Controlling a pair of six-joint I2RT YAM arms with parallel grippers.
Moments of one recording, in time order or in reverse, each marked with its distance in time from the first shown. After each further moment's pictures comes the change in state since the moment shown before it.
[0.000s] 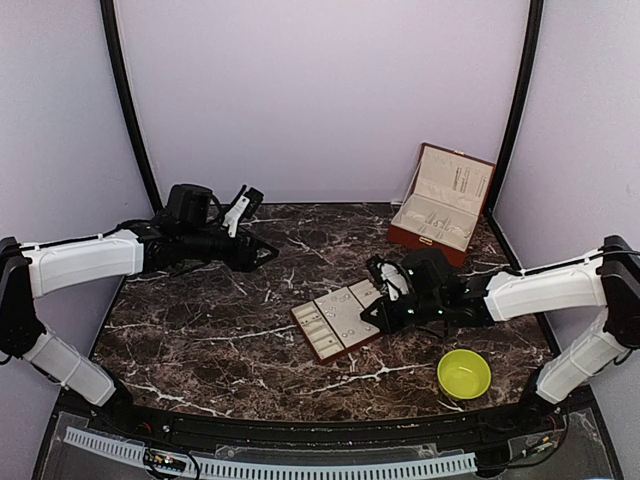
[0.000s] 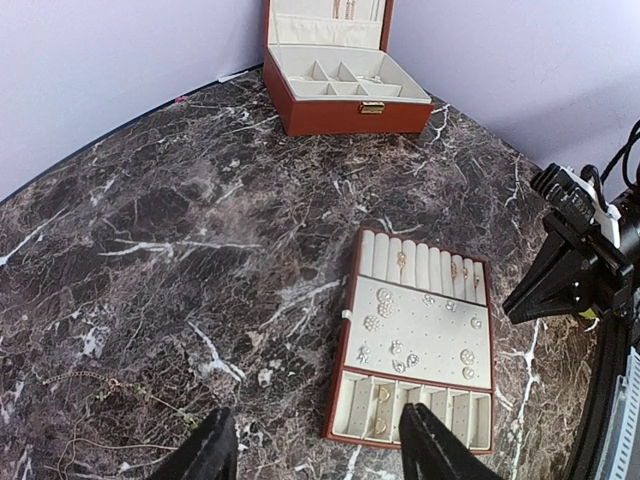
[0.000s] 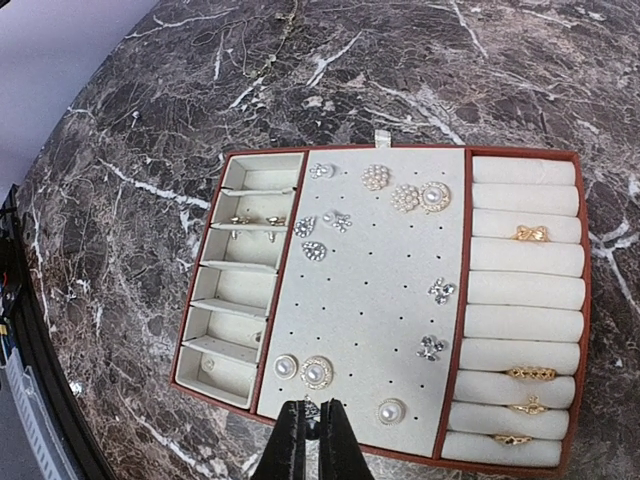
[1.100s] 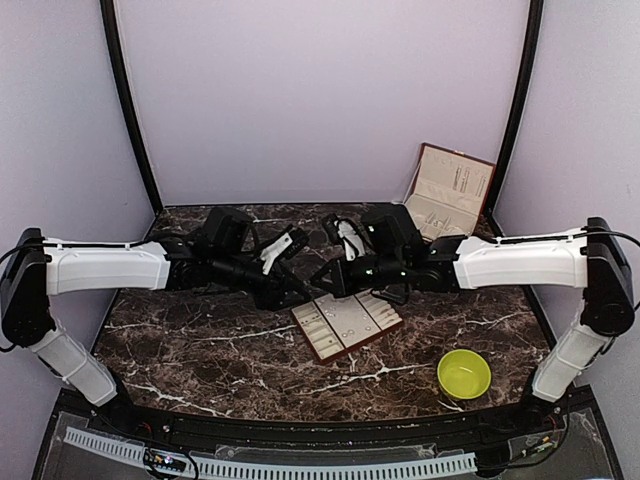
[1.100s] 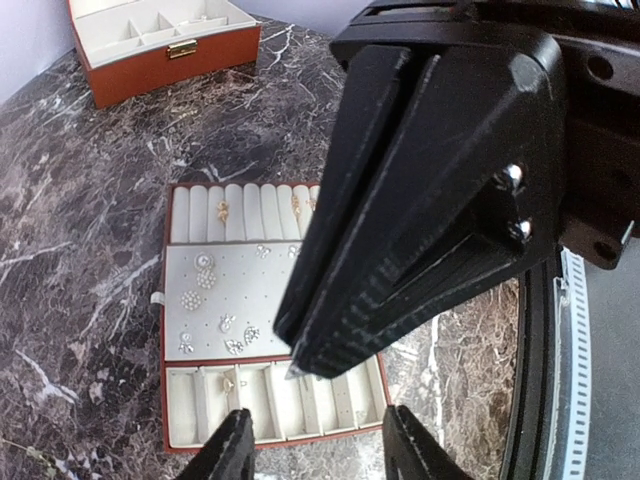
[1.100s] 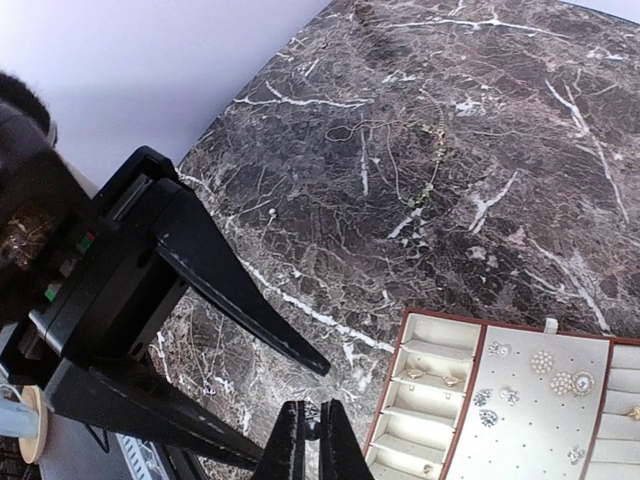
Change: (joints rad) left arm -0.212 0.094 0.005 -0.027 0.121 0.093; right arm 0.080 0.179 0.418 -0.078 -0.086 0.104
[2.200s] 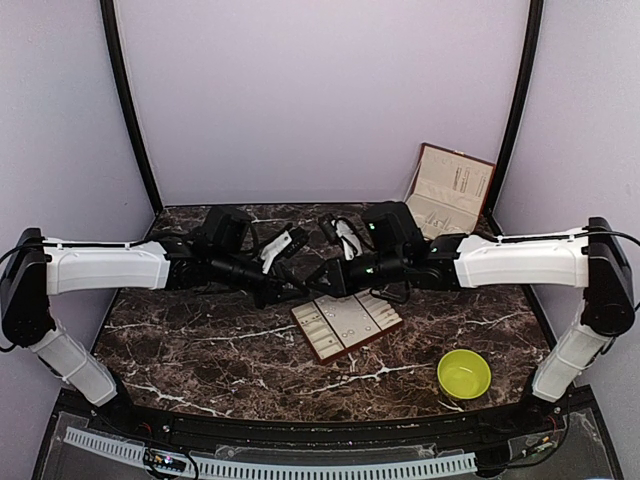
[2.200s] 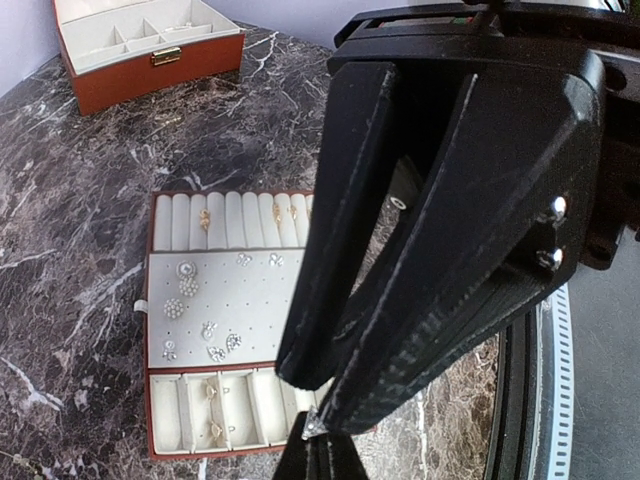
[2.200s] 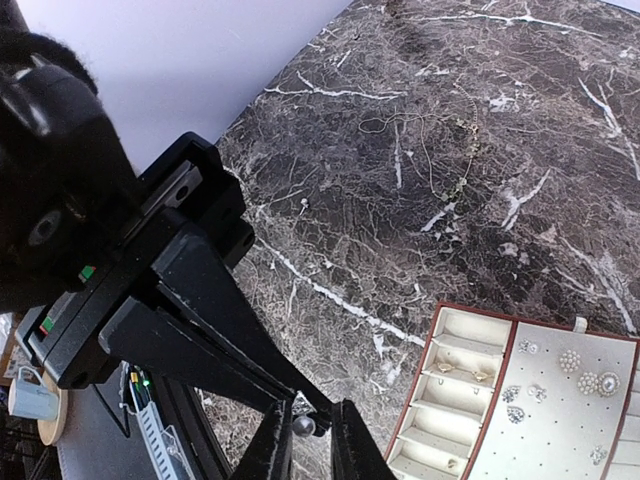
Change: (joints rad) left arm 0.004 0.000 0.000 0.013 0.049 -0.013; right arm -0.001 -0.007 0.004 0.000 -0.078 0.003
